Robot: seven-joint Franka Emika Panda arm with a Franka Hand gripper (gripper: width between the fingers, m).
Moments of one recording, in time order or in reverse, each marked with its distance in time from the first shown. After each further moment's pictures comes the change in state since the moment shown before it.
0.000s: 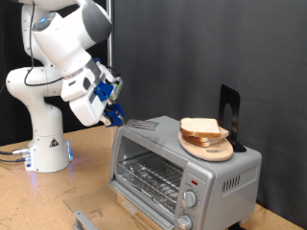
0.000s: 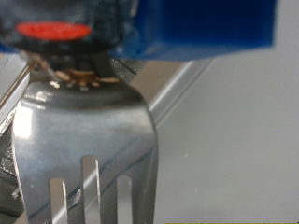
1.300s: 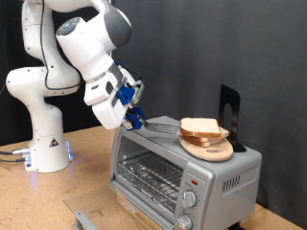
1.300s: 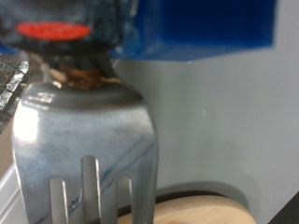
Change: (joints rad) arm 0.008 0.094 0.104 0.058 0.096 0.097 0.050
